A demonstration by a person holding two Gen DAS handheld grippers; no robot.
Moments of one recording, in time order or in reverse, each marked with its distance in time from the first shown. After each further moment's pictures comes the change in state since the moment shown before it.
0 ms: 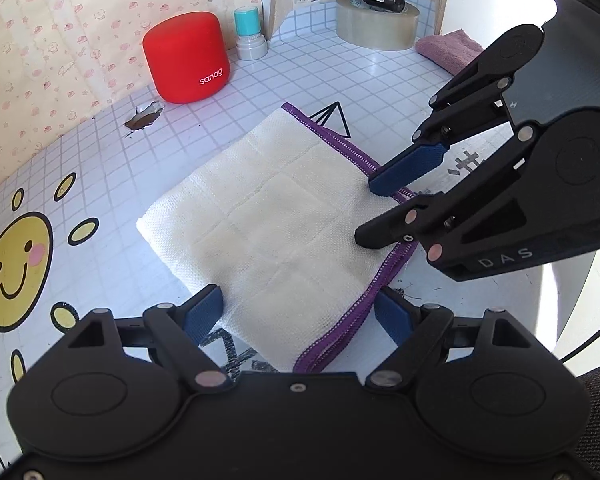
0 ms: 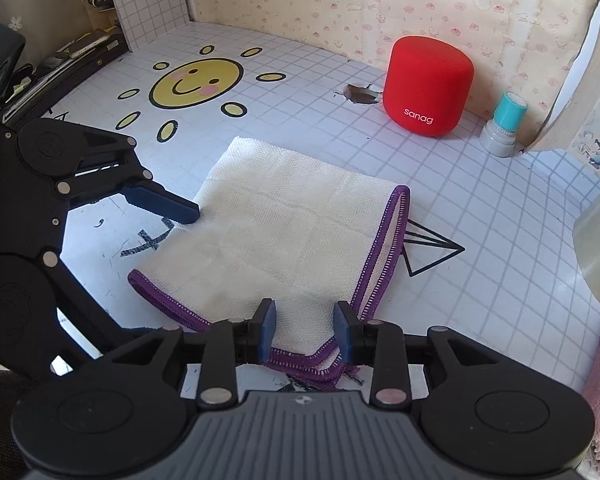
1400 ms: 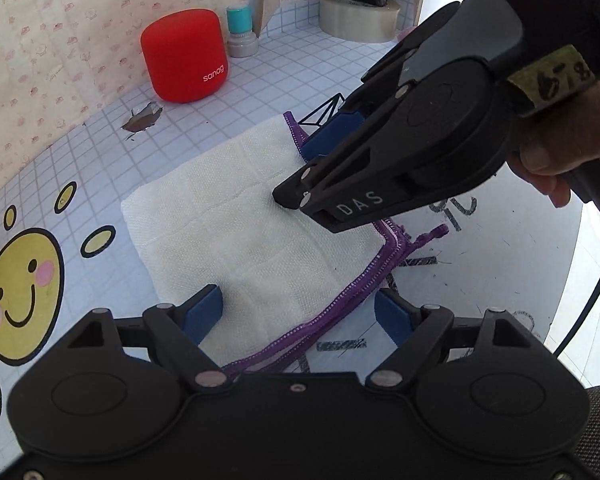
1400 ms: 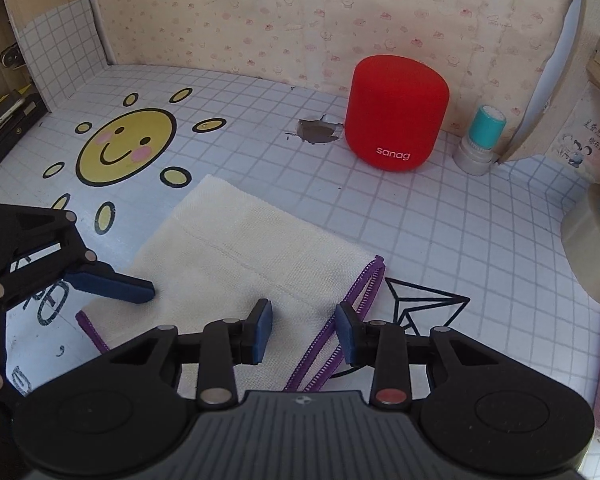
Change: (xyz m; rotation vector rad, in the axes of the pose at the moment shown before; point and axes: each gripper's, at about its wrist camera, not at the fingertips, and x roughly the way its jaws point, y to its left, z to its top) left arm -0.001 0.037 -0.012 0.087 0.008 -0.098; right arm 0.033 0.013 0.053 0.170 -0.031 -0.132
